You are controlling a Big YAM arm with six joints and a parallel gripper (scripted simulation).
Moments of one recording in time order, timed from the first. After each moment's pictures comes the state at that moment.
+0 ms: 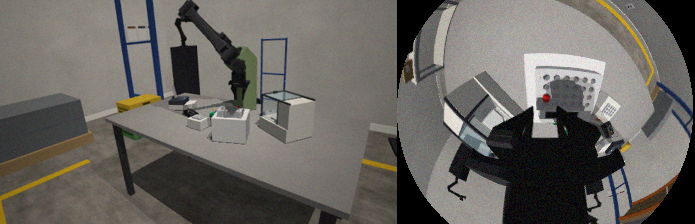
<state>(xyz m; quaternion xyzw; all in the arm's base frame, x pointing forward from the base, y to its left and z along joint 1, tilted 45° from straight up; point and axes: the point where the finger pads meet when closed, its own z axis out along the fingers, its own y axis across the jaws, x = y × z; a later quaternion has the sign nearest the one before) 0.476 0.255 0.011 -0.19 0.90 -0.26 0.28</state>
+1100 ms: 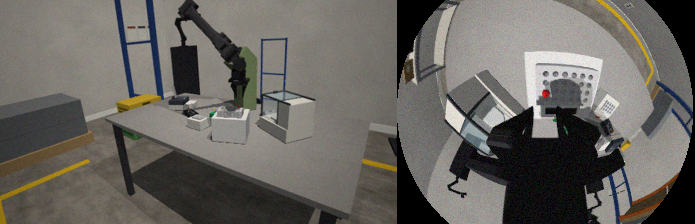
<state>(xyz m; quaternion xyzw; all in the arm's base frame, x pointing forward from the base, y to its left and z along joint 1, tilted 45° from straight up) 0.466 0.257 0.018 -0.19 0.91 -0.26 0.28</state>
